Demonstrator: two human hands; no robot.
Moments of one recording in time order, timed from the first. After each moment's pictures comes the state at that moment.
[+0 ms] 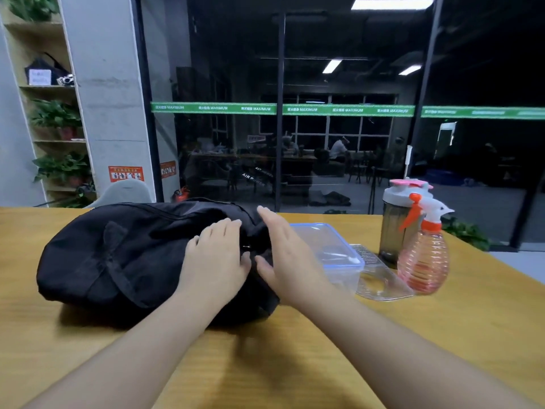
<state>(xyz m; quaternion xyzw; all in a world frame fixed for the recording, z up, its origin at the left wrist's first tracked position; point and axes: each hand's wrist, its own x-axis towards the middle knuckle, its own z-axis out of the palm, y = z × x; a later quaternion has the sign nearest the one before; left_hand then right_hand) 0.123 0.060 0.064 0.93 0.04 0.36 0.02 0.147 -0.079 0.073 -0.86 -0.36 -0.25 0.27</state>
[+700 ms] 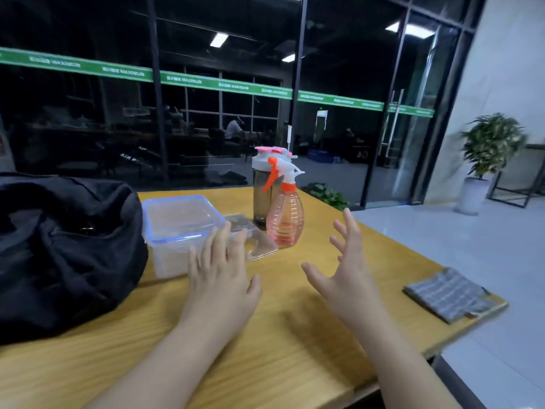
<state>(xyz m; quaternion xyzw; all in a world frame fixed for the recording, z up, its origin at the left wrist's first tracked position) 0.114 -0.129 0.003 0.93 -0.14 0.28 0.20 0.077 -0.304 0.016 -0.87 -0.03 -0.29 0.40</state>
